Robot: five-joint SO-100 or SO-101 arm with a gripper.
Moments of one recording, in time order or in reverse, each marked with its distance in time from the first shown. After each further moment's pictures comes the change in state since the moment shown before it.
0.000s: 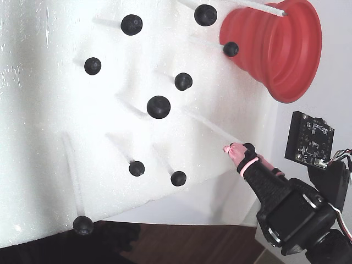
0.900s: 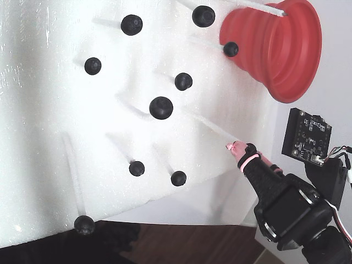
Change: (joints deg) arm 0.4 -1.8 0.0 -2.7 -0.1
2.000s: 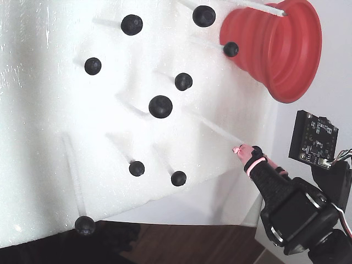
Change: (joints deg) arm -0.5 2.8 -0.8 3.2 0.0
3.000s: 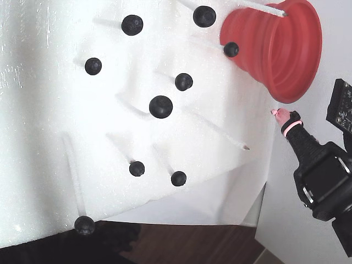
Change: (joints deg) arm 0.2 -8.2 -13.0 -3.5 0.4
